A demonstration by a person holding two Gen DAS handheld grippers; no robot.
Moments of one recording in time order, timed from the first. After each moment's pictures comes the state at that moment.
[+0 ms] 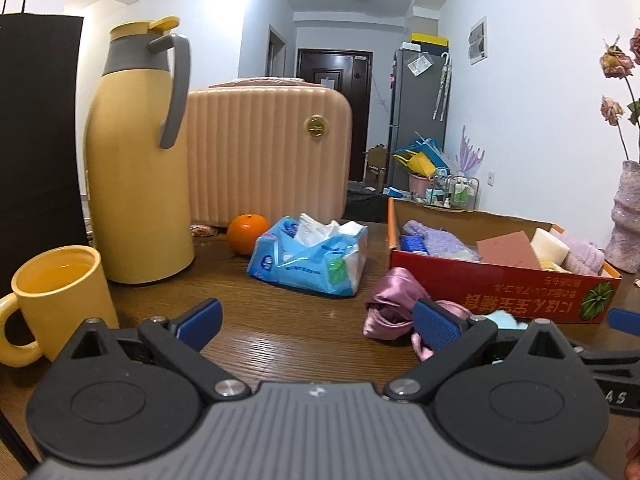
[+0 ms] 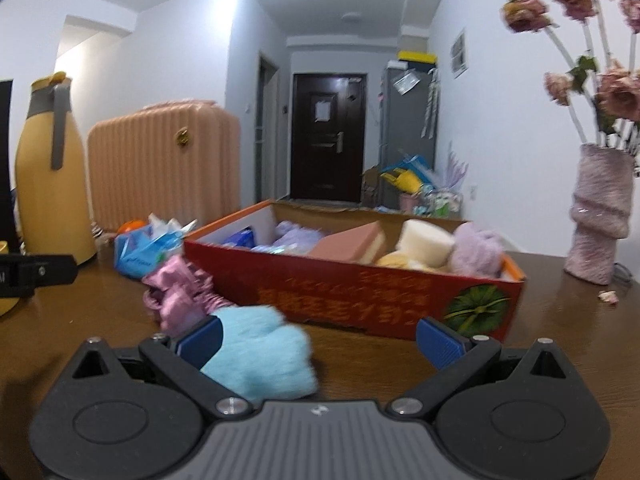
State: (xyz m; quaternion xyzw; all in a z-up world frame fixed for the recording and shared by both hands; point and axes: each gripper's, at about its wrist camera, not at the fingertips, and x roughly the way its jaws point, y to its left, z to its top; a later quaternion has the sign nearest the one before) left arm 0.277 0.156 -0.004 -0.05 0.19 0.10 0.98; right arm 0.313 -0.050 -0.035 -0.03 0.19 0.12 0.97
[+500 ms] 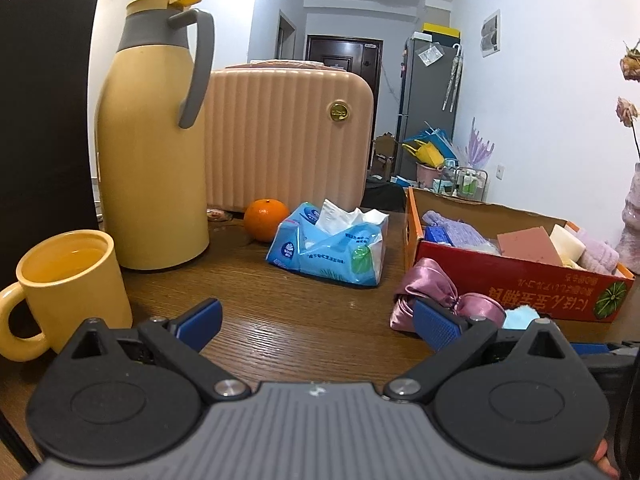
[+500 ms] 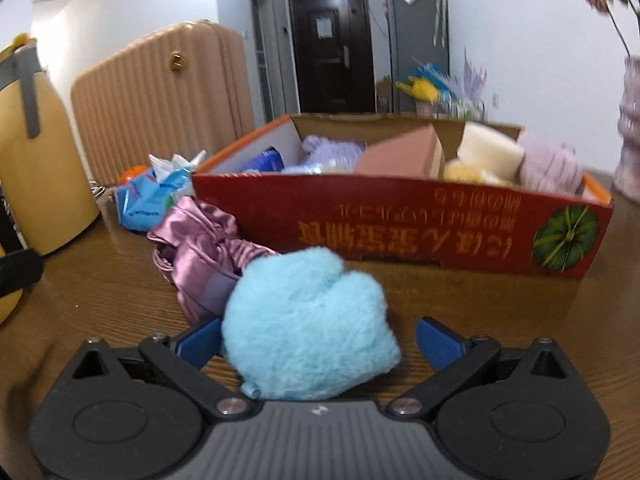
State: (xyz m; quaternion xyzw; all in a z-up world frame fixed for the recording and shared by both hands) left arm 0.282 0.177 -0.009 -0.06 0.21 0.11 0.97; right arm 0.363 -0.020 -0.057 0.02 0.33 0.14 0.93
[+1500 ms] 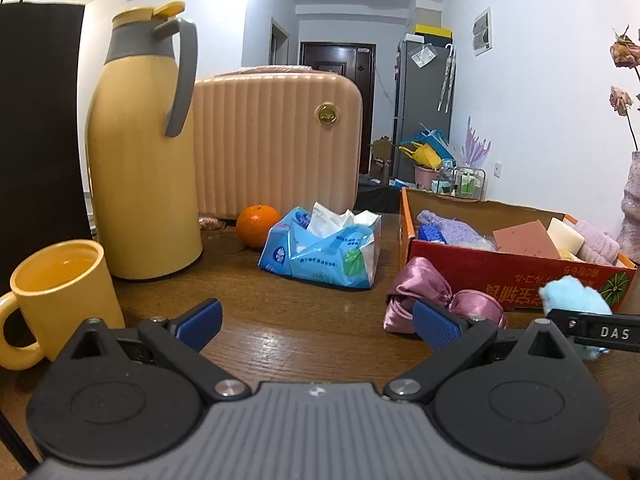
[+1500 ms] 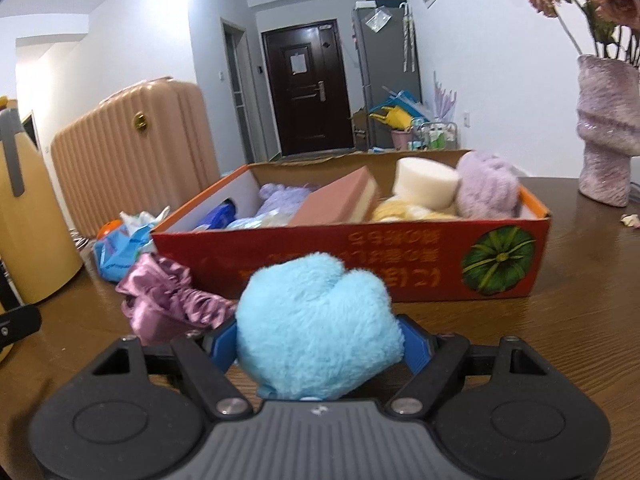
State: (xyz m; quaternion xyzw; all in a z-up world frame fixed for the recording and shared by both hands) left arm 0.285 0.163 -0.012 -0.04 0.19 0.11 0.97; right arm 0.359 -0.070 -0.040 0.06 0.27 0.11 0.95
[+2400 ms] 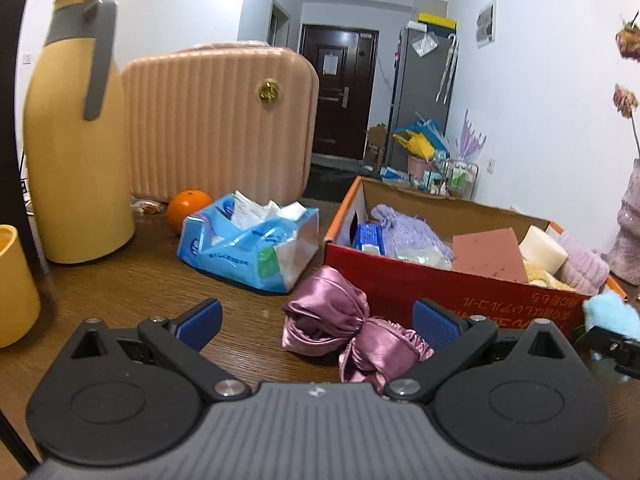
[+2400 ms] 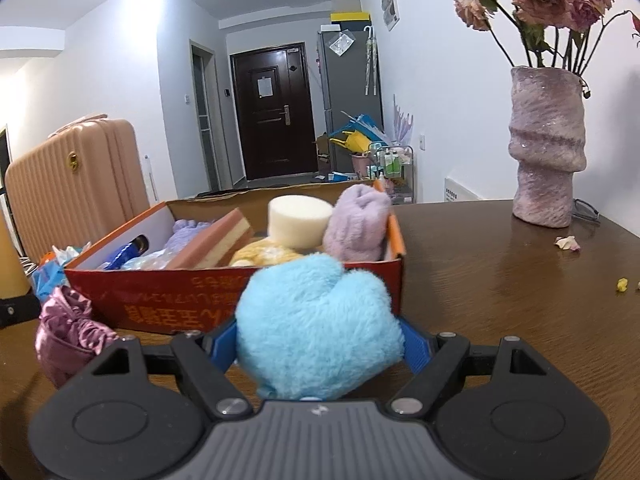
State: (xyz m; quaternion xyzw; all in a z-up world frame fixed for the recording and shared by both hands) left arm 0.350 0.100 -0.015 -0.07 0.23 0.10 0.97; right arm 0.375 -0.162 -0.039 0.05 0.24 0.06 0.97
